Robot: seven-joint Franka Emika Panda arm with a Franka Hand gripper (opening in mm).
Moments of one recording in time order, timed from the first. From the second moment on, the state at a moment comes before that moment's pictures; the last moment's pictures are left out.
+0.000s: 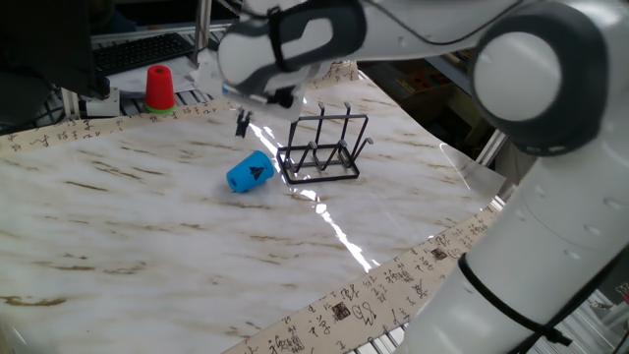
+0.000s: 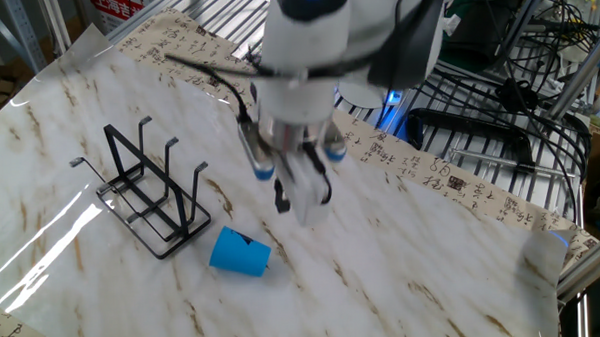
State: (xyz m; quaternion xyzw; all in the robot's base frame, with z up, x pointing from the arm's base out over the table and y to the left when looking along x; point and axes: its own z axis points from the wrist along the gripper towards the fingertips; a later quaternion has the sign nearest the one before) arm 0.546 0.051 0.245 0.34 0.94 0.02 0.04
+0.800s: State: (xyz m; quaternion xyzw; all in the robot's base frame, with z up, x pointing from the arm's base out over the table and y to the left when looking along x) arm 0.562 0.057 0.165 0.47 0.88 0.02 0.04
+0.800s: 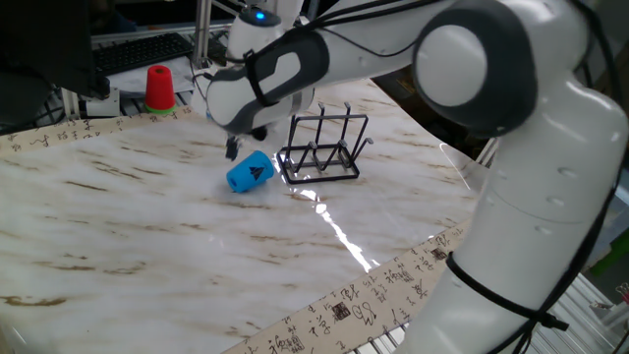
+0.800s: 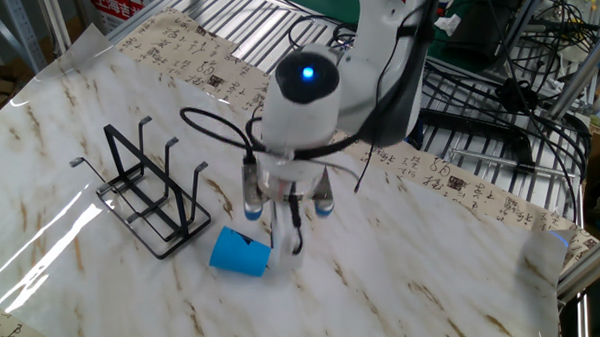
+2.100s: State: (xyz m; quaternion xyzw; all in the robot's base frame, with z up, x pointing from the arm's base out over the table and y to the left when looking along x) arm 0.565 0.039 0.132 0.60 0.80 0.03 0.05
